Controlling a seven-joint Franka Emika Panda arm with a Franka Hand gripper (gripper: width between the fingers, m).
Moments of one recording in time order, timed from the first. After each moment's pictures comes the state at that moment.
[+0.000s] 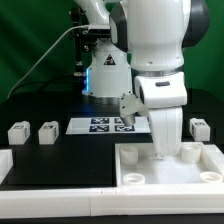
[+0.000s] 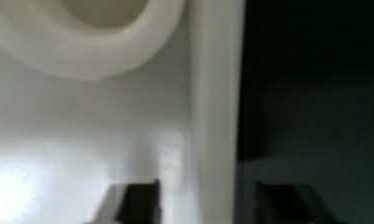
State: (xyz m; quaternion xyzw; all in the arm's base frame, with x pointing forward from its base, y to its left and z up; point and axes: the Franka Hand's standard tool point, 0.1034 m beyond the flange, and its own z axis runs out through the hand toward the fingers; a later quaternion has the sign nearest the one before) arm 0.496 0.070 0.010 -0.72 -0.70 0.00 0.06
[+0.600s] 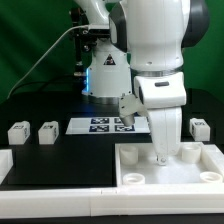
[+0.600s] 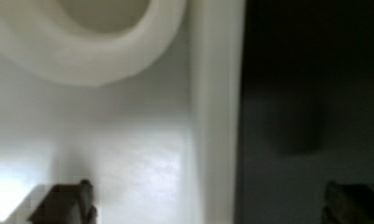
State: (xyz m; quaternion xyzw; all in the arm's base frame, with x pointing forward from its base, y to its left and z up) arm 0.496 0.069 0.010 -0.72 -0.69 0.00 0.06
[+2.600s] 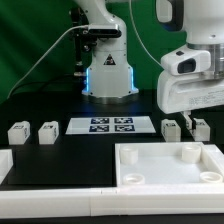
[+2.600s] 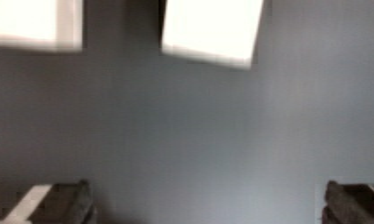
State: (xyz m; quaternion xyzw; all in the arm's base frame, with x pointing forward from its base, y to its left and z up) arm 0.442 0.175 0.042 -0.99 -0.06 0.11 0.04
